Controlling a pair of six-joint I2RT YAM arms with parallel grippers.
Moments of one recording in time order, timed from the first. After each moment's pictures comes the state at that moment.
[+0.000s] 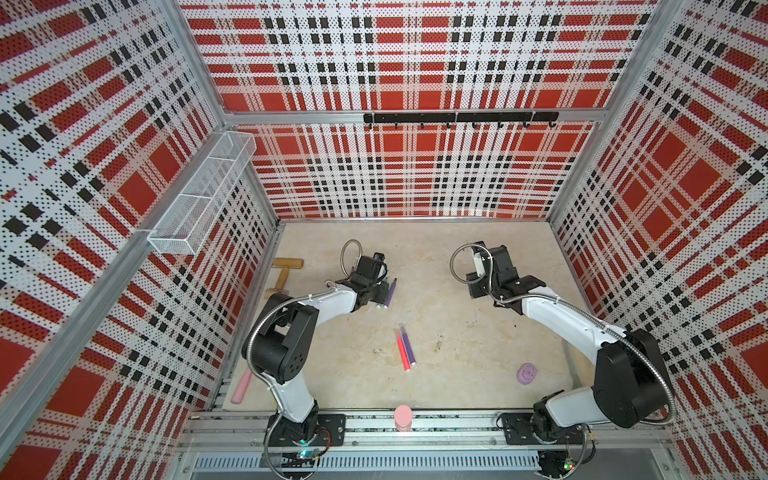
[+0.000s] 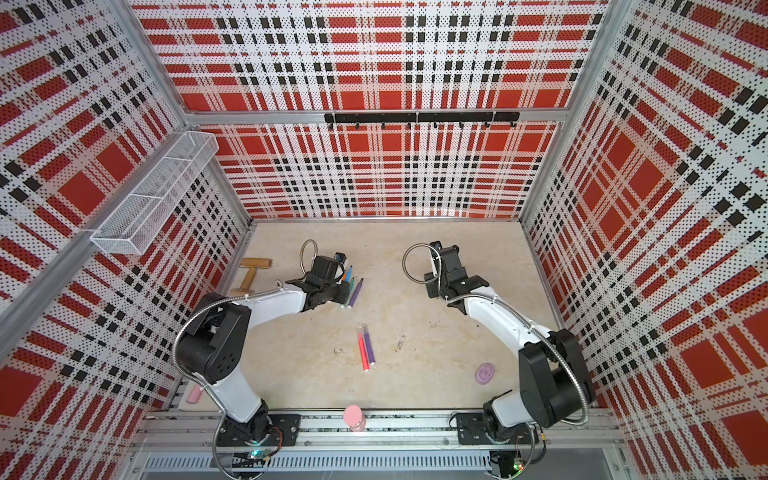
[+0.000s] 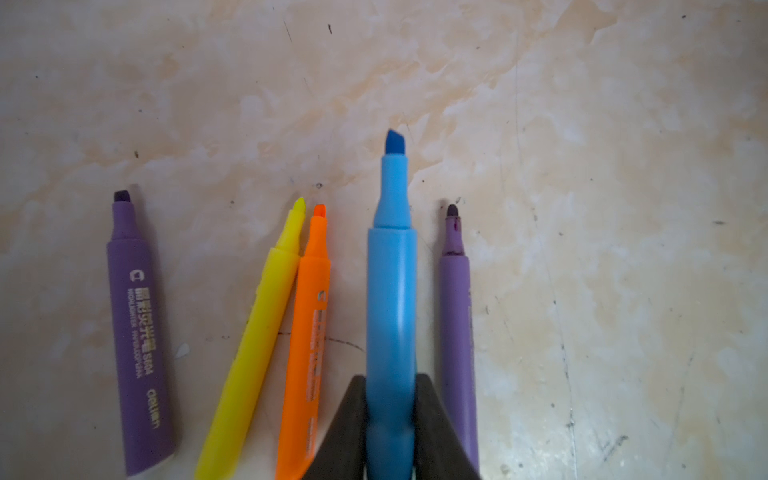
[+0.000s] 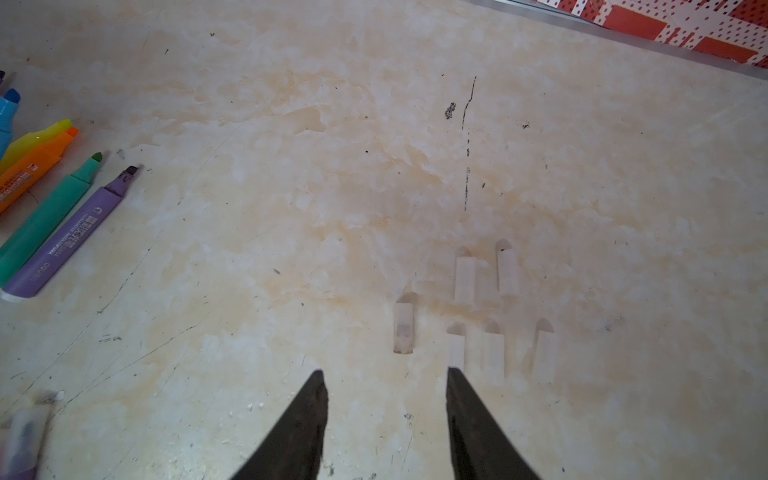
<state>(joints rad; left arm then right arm) -0.43 1.76 0.99 -0.12 -0.06 -0.13 0.42 1.45 0.99 -0.35 0.18 0.07</state>
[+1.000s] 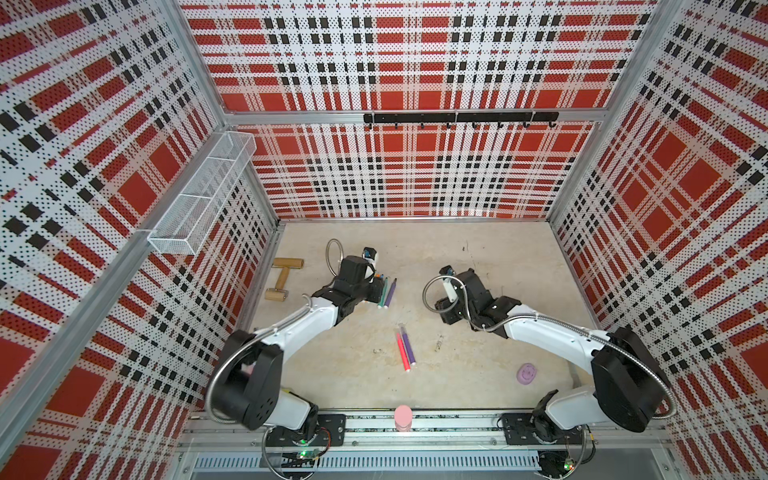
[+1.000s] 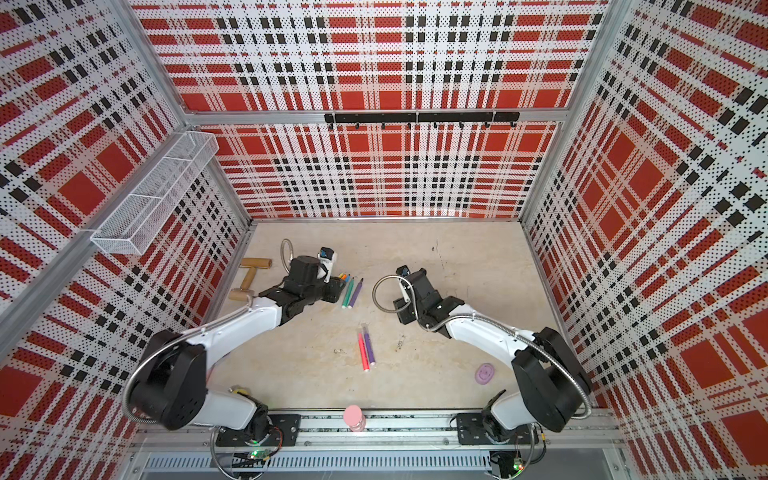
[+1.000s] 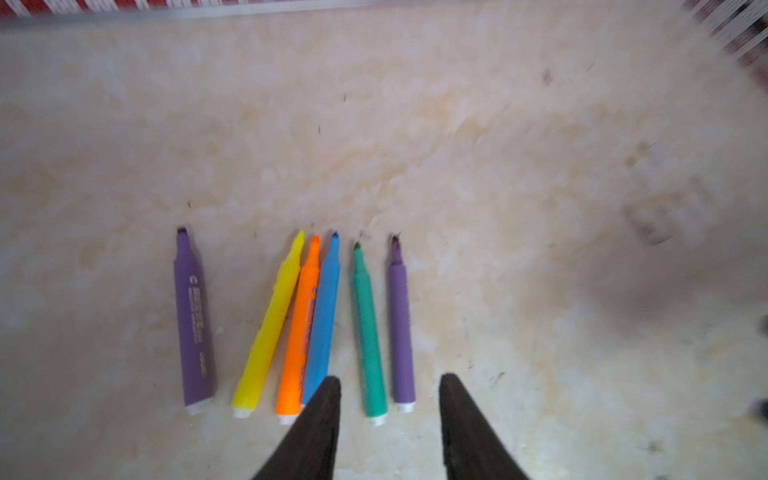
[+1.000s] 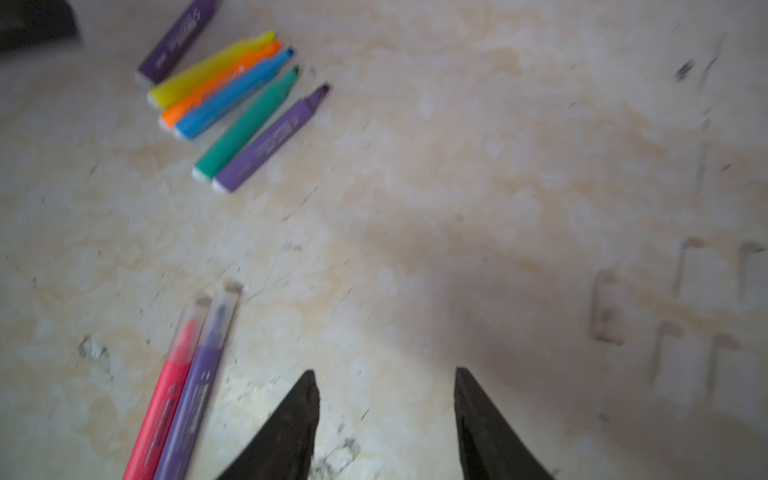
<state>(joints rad) -0.42 1.37 0.86 -0.09 0.07 -0.15 0.72 1.45 0.82 -0.23 0.10 0.21</state>
